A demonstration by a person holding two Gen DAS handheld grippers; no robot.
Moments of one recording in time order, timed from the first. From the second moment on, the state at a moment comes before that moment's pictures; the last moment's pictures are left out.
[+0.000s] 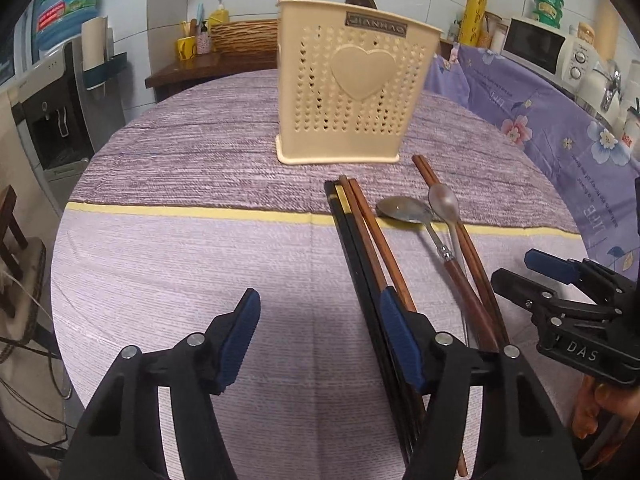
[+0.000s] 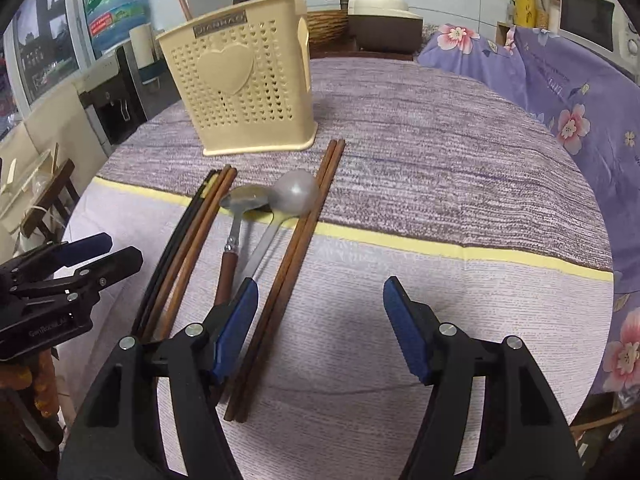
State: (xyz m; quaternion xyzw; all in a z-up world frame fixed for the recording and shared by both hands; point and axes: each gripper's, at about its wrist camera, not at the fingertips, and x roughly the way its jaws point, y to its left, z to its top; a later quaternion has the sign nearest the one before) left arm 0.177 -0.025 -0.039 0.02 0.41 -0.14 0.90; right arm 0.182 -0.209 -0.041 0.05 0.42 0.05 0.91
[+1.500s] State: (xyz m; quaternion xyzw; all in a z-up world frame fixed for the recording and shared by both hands) left arm 0.231 -0.015 -0.042 -0.01 0.45 -0.10 0.89; right arm 0.245 -0.234 -0.017 0.08 0.42 0.03 0.90
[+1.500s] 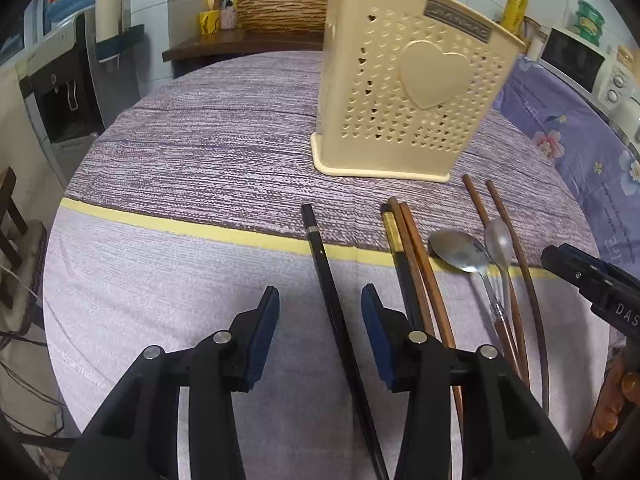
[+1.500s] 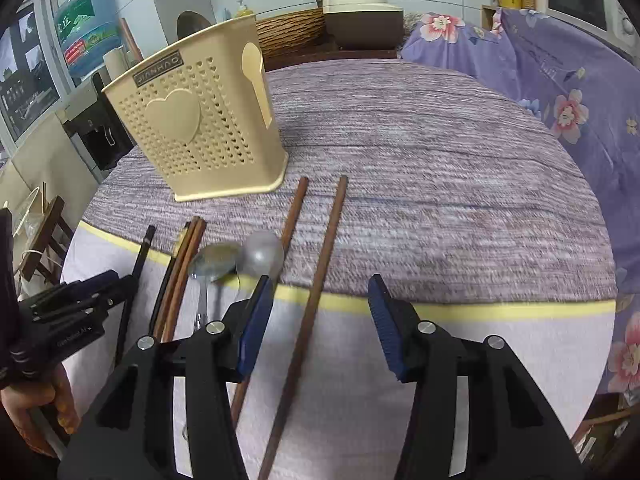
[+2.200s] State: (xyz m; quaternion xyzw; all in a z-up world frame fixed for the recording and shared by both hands) left arm 0.260 -0.034 -0.041 0.02 0.45 -0.09 0.89; right arm 0.329 -0.226 -0.039 0.07 0.46 -0.01 0.89
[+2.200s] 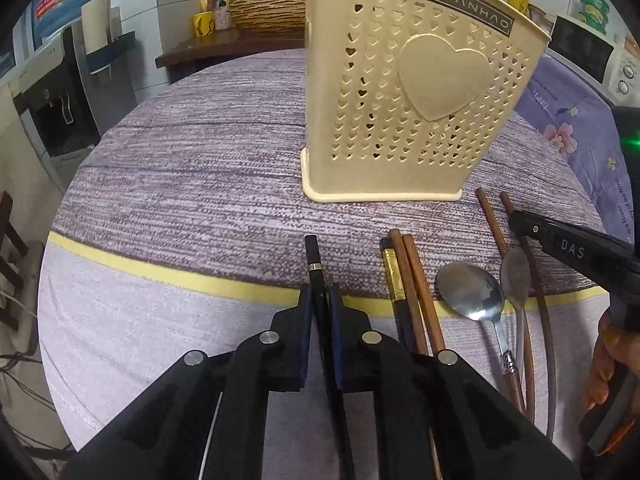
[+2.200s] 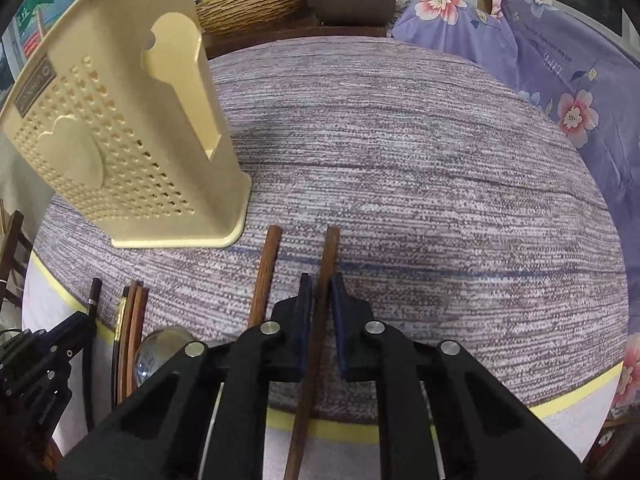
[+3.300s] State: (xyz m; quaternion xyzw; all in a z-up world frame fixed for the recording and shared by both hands) left arm 0.243 0.008 0.098 -0.05 0.29 -0.14 0.95; right arm 0.252 -0.281 0.120 0.10 0.27 0.07 0.96
